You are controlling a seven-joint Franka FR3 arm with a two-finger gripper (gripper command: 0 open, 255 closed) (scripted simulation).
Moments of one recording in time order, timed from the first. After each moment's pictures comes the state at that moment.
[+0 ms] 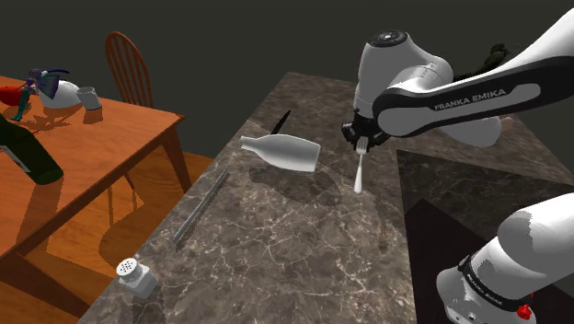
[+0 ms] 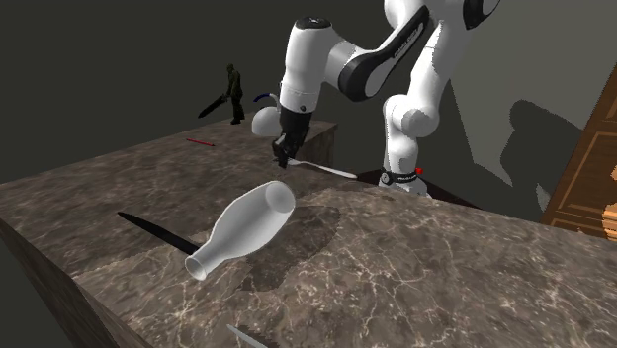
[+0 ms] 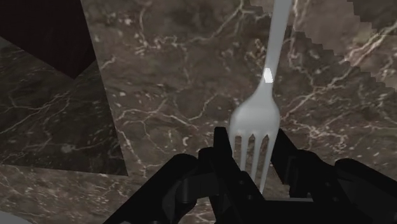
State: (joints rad) arm -0.35 -0.39 0.49 -2.53 -0.16 2.23 1.18
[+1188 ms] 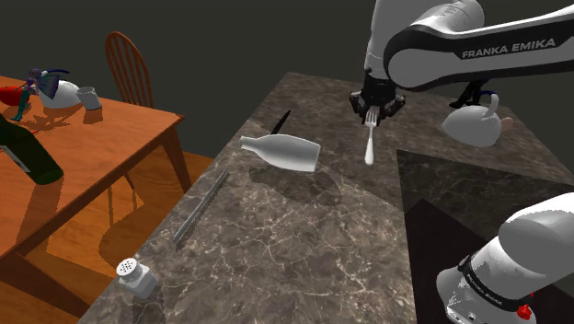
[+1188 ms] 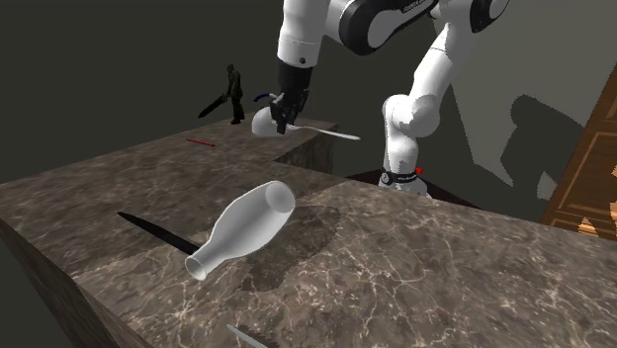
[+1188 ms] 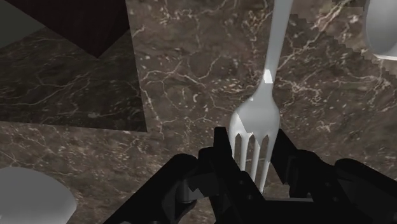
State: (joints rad) arm -0.33 -0.48 0.44 -2.36 -0.12 1.99 1.08
